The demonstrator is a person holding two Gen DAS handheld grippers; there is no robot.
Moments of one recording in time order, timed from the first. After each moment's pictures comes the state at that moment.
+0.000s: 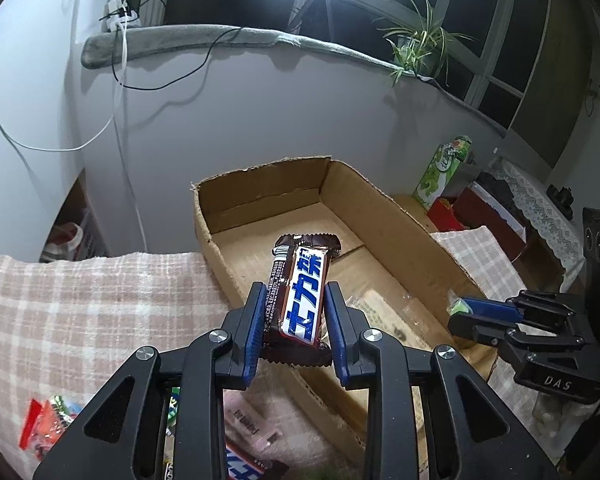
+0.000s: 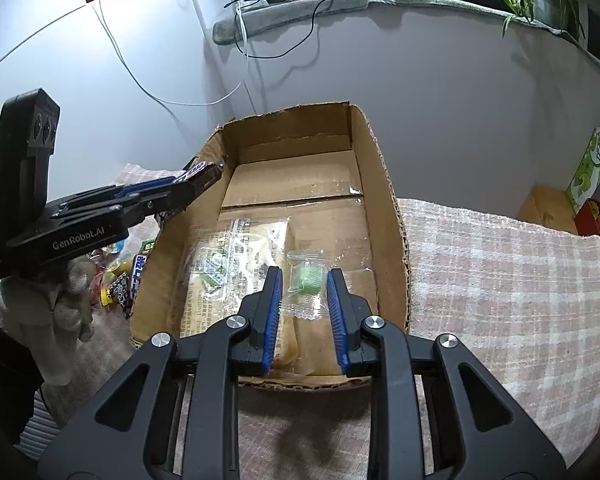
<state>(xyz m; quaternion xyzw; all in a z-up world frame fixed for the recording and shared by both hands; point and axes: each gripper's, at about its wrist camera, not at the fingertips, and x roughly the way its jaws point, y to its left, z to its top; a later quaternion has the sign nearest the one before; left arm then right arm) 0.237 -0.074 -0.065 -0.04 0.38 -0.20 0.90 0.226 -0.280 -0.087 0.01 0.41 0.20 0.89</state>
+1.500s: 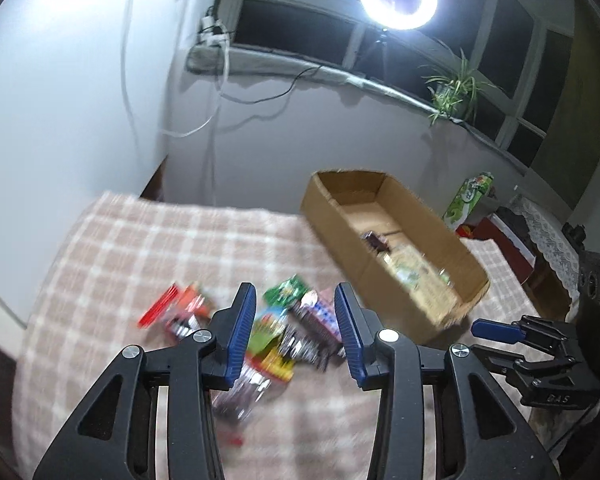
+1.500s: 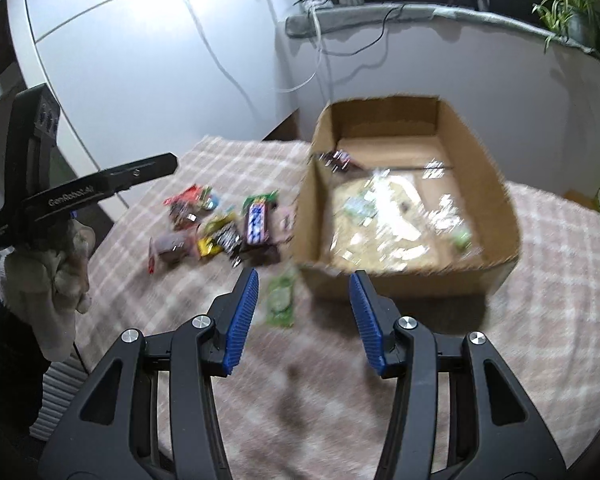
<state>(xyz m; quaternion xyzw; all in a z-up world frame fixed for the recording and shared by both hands) 0.126 0.039 -0.045 -0.09 0.36 -0.12 0.92 0.130 -0.218 -0.076 0.00 0.41 0.27 0.87</state>
